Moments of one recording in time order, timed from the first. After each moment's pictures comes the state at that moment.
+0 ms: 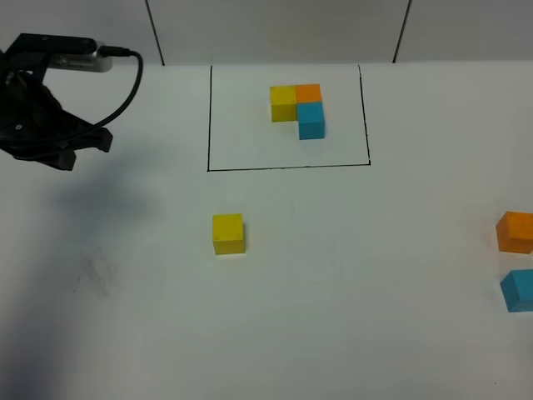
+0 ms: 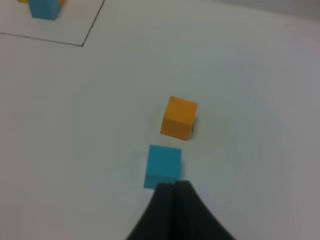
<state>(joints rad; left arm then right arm) -0.11 1.70 -1.22 0.00 0.80 0.04 0.10 -0.01 -0.50 -0.06 1.07 -0.08</state>
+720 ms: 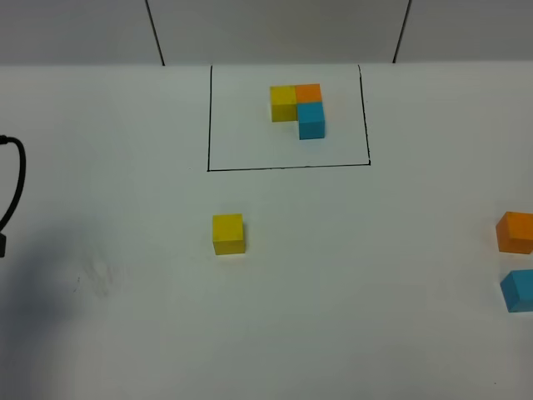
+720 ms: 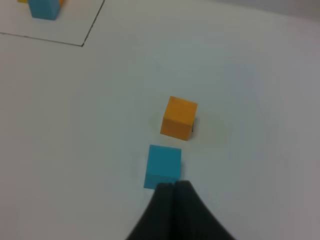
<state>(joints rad) 0.10 1.17 -0.74 0.02 0.87 0.01 0.10 -0.01 -0.50 -0.06 1.07 -0.08</state>
